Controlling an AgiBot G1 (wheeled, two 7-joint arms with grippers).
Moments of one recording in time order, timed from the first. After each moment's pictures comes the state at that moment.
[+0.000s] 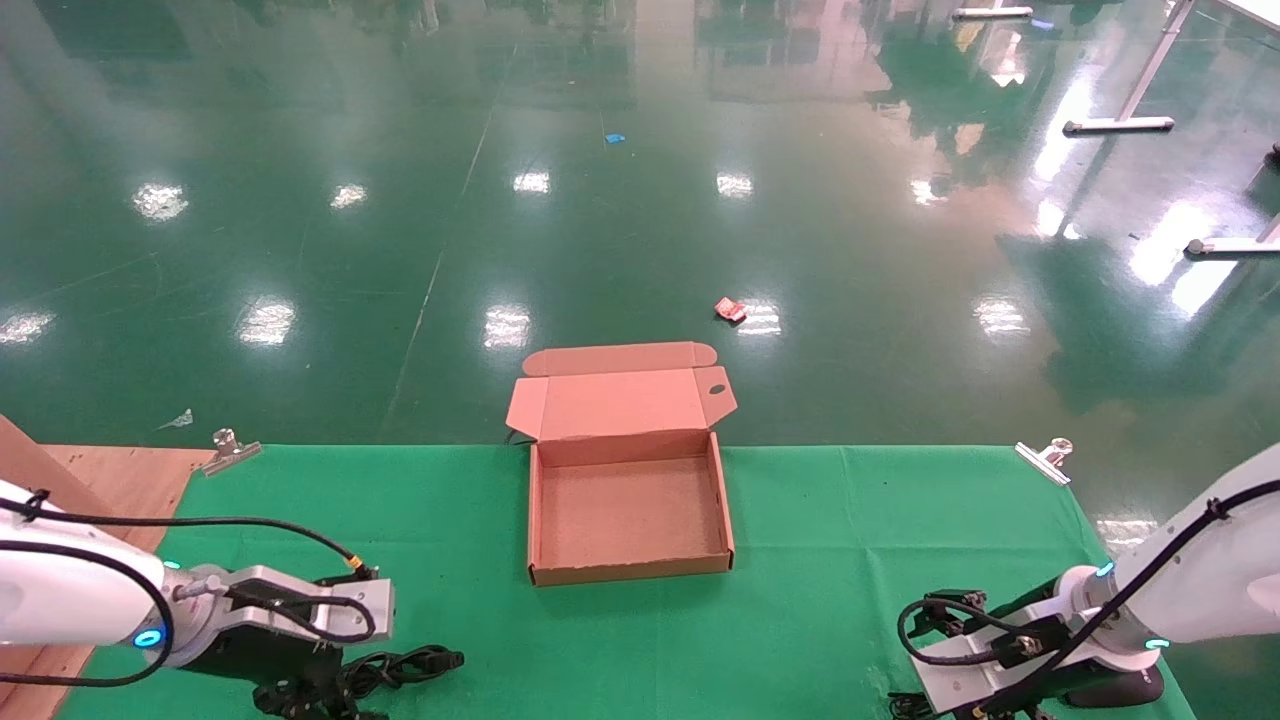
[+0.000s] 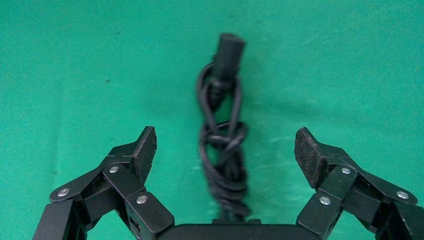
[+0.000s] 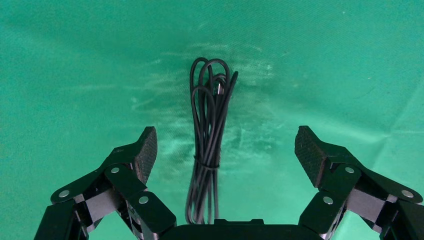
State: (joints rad) left arm -1.58 1.09 0.78 -0.18 1.75 1.20 0.35; right arm 1.58 -1.13 -0.81 0.29 -1.92 -1.22 -0.61
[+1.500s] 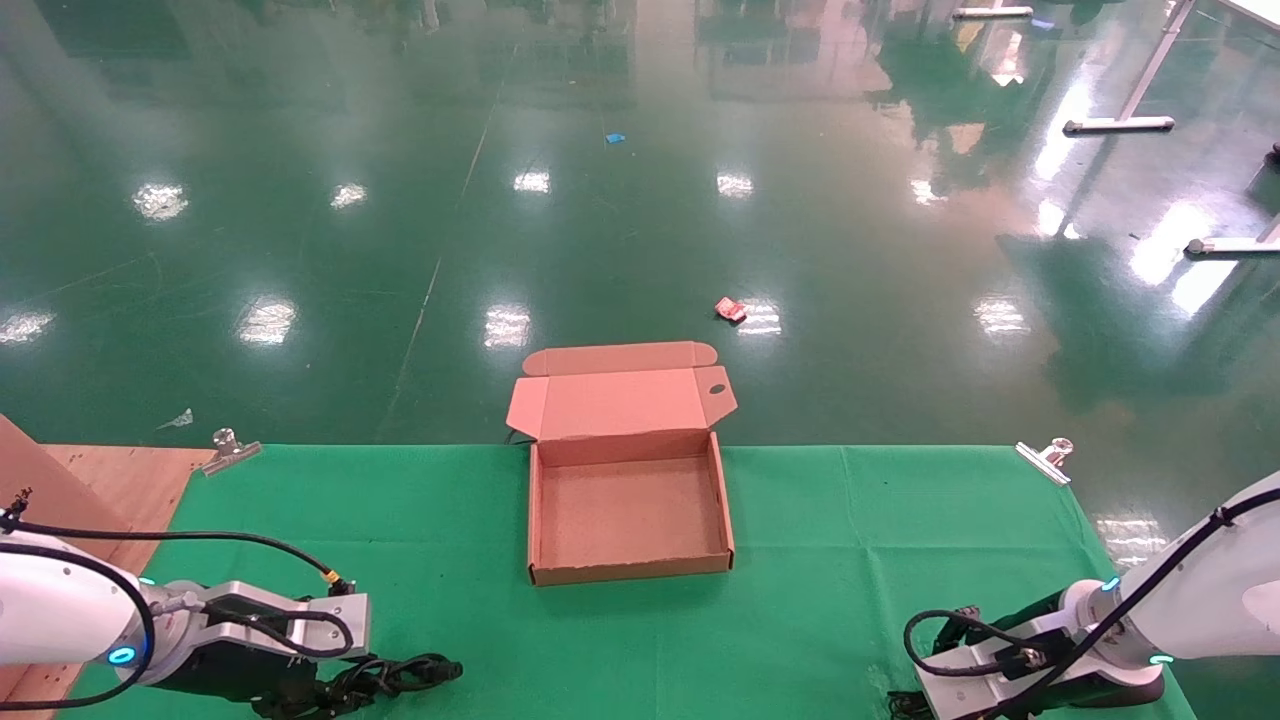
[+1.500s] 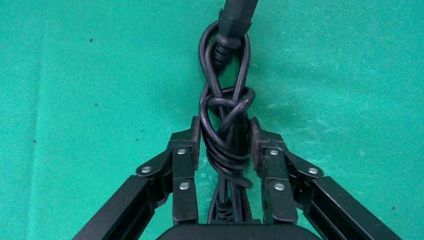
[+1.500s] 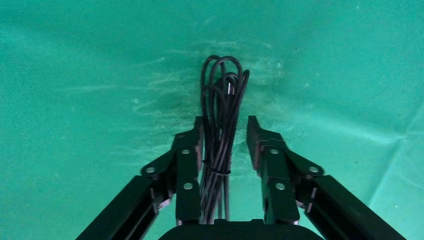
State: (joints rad) left arm -1.60 1.12 0.79 -0.01 1.76 1.15 0.46; right arm 1.63 -1.19 -0.80 0.01 -1.90 -1.13 -0.80
